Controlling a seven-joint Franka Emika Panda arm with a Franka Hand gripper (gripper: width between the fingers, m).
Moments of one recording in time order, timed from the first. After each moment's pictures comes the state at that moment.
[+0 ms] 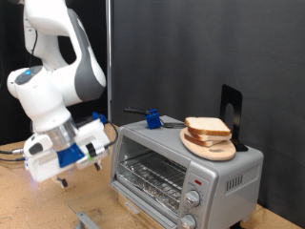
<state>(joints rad) 0.05 -0.07 -0.32 -2.53 0.65 2.45 0.31</state>
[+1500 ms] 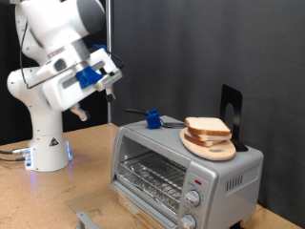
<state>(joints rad) 0.05 -0.40 -0.21 -2.46 0.34 2.31 0.10</state>
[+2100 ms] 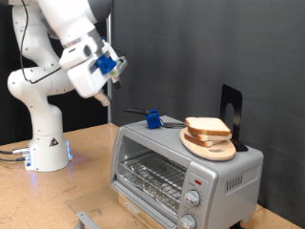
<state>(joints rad) 0.16 -0.49 -0.22 -2.45 0.47 2.20 -0.27</state>
